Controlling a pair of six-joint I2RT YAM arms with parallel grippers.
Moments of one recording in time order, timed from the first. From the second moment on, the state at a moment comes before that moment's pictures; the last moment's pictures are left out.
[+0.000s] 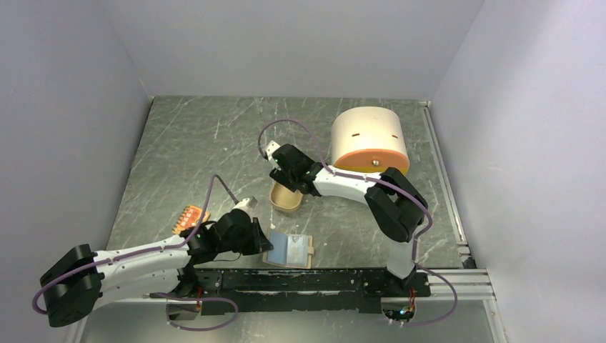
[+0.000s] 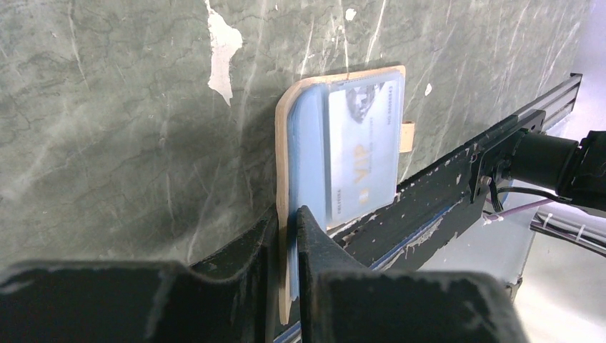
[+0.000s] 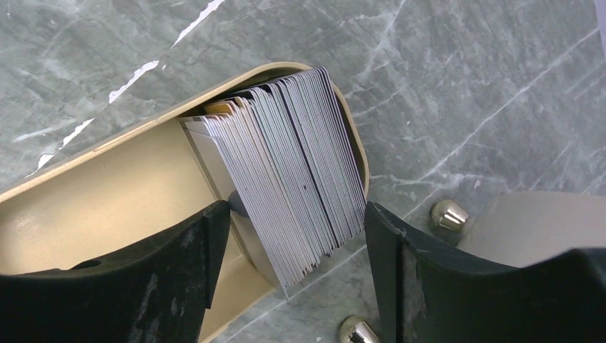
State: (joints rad) left arm -1.00 0.92 0.28 -0.10 0.00 -1.05; right arm 0.86 1.88 1.21 -0.15 0.40 -0.31
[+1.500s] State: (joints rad) left arm -1.00 0.90 0.27 -0.11 0.00 -1.06; right arm 0.85 1.85 1.22 -0.18 0.39 -0.27
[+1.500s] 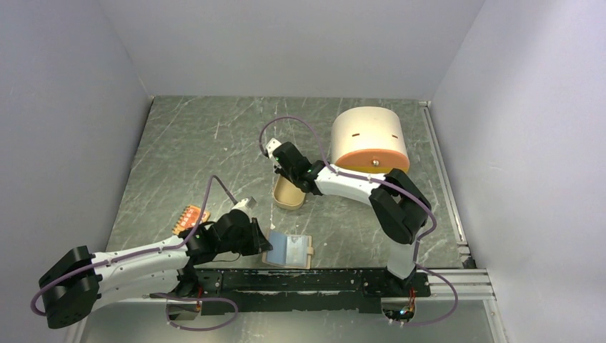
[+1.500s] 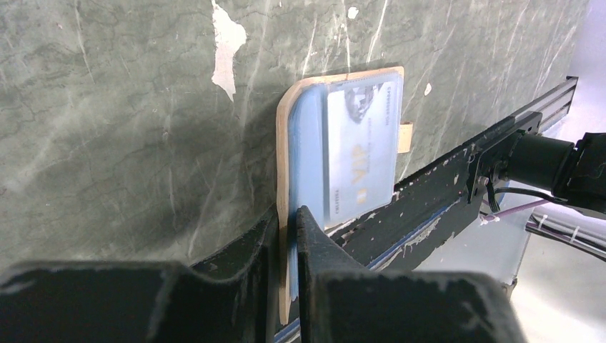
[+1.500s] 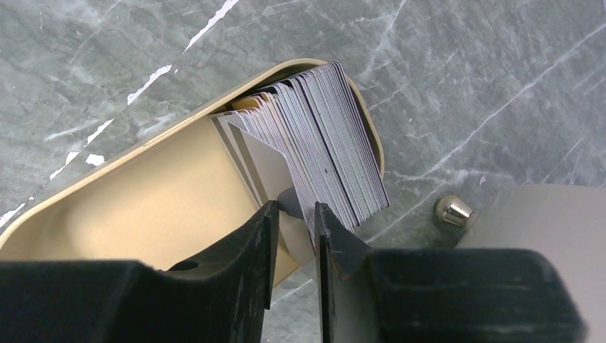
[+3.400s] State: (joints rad) left arm -0.91 1.02 0.16 0.20 0.08 -1.18; right arm 0.90 1.11 0.53 0.03 -0.10 0.69
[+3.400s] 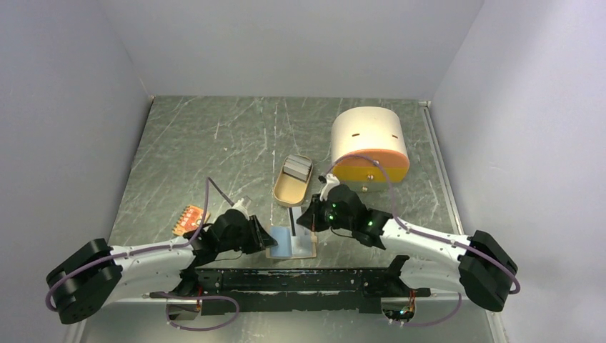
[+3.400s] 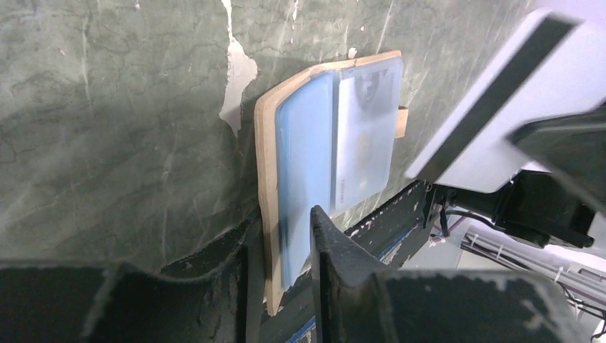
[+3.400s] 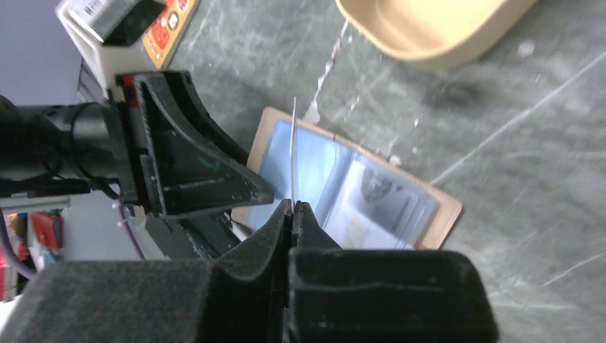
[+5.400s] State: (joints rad) left arm -0.91 0.96 0.12 0.19 0.10 -1.18; right arm 0.96 1.35 0.14 0.70 -0.16 1.20
